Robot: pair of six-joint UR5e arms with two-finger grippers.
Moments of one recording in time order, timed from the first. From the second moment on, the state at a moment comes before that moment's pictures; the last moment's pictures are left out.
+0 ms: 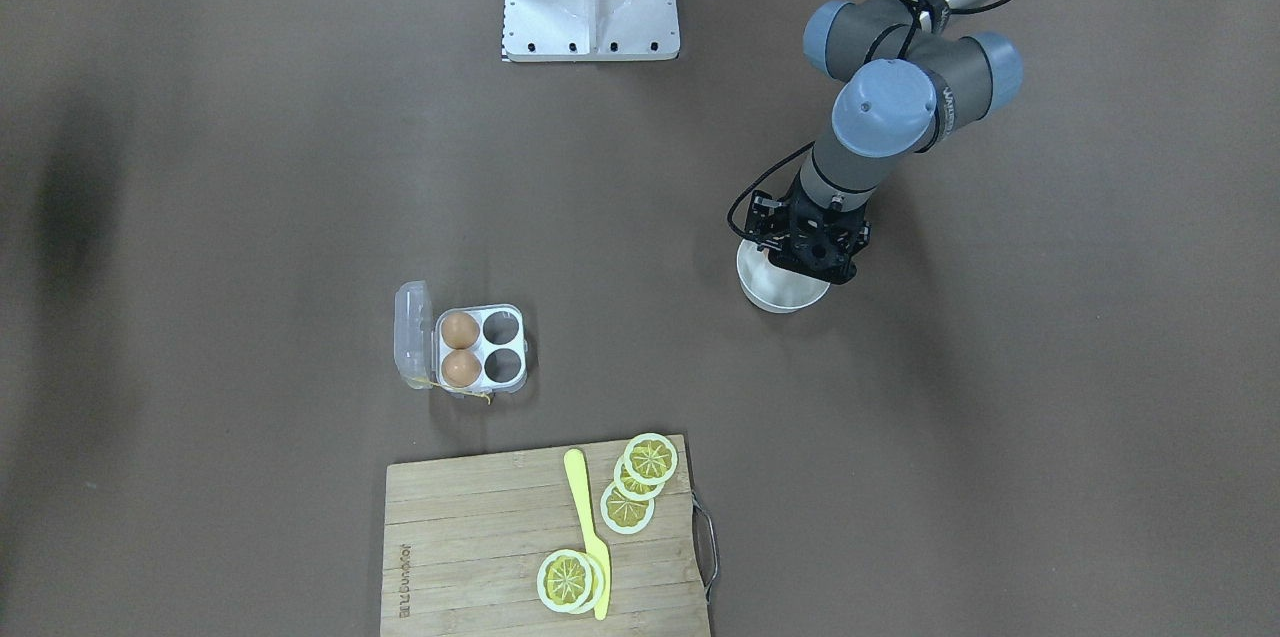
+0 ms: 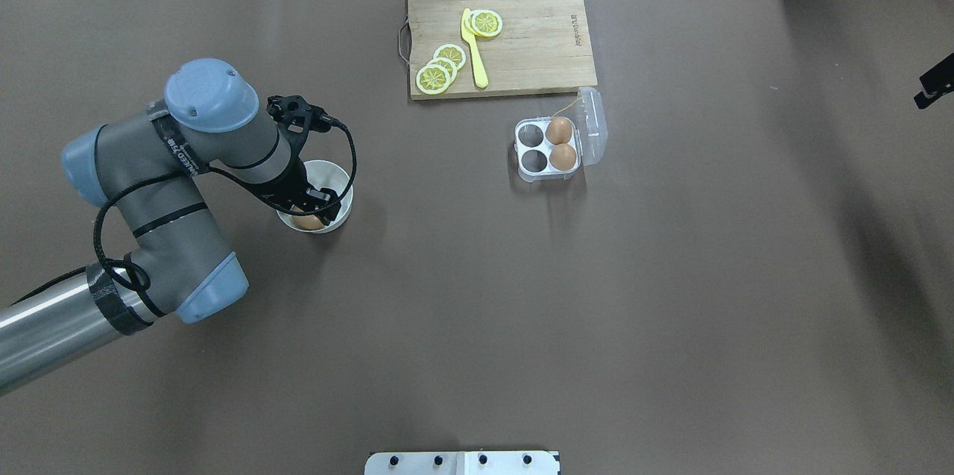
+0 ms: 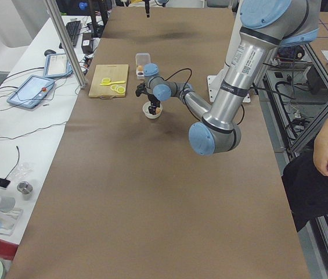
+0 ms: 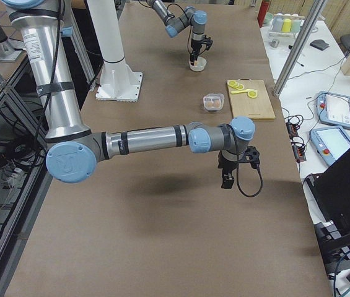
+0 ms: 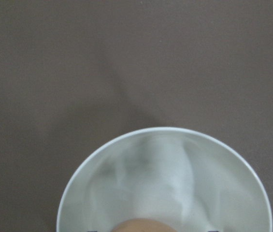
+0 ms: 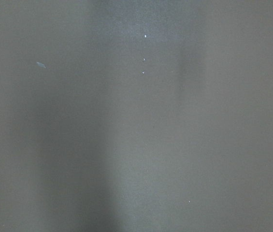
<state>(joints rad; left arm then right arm) -0.67 -2.05 -1.61 -1.75 -2.08 -0.75 1.37 -1.36 1.50 -1.57 2.28 0.15</state>
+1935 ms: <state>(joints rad) -0.72 -2.11 -1.67 -1.76 -2.06 -0.76 1.37 -1.36 1.50 -1.58 2.29 0.15</state>
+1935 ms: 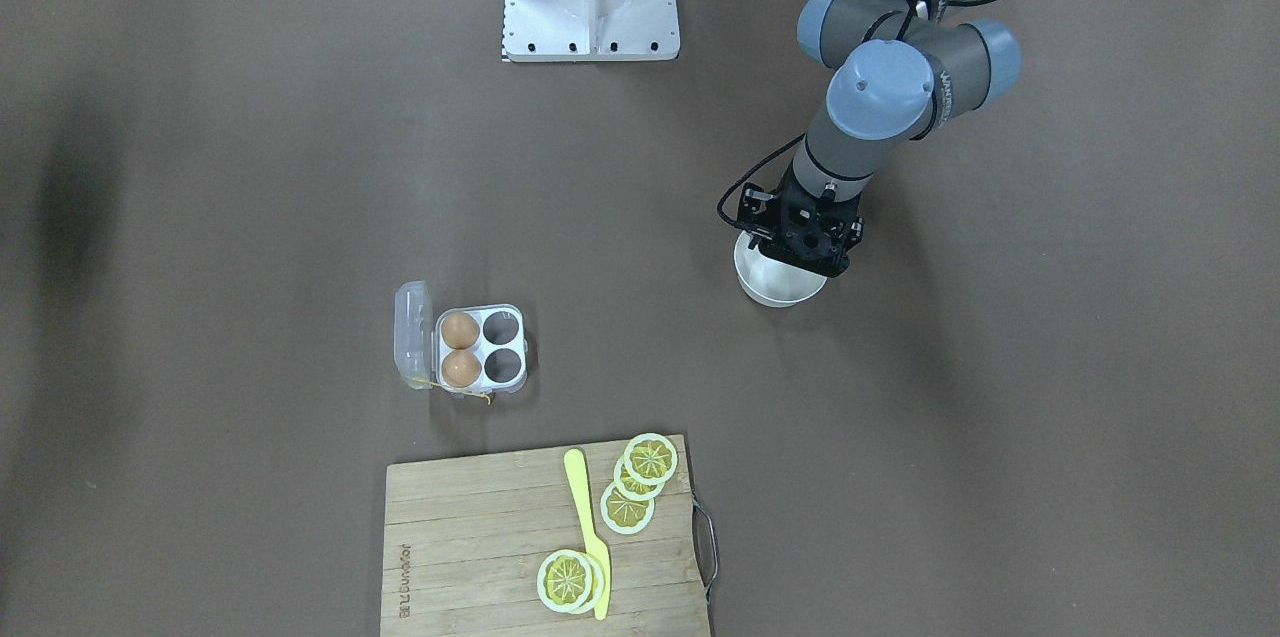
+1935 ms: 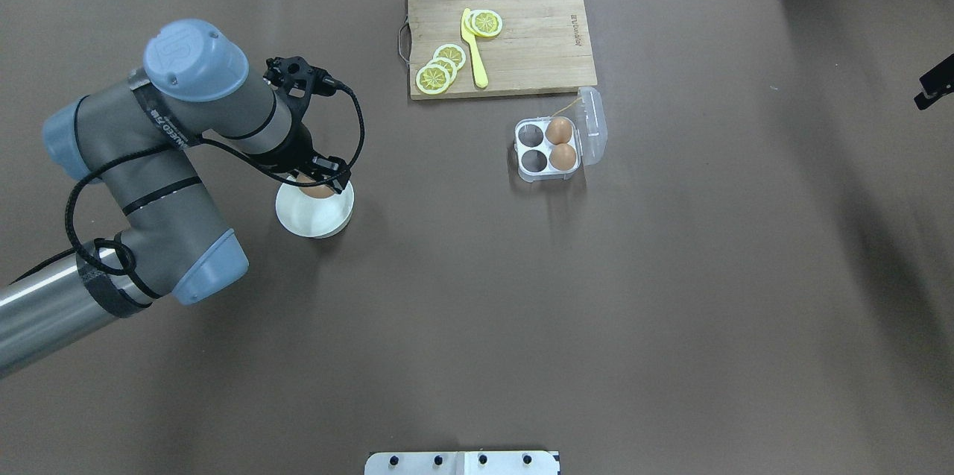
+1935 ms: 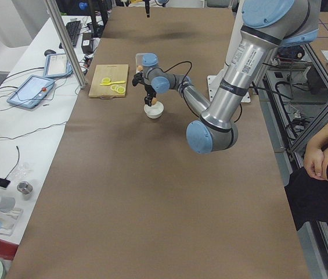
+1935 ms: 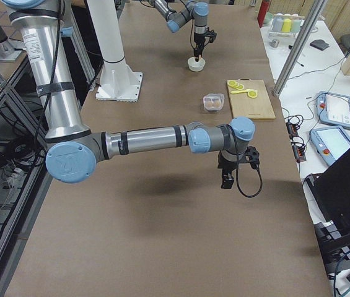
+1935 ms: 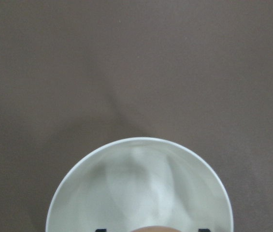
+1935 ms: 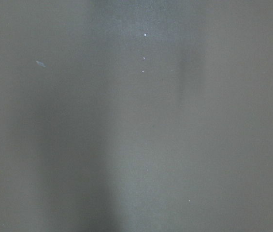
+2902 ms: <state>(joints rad) -0.68 -2.39 -1.38 -2.28 -1.77 -1.24 1.37 -1.36 1.50 -1.58 2.28 0.15</state>
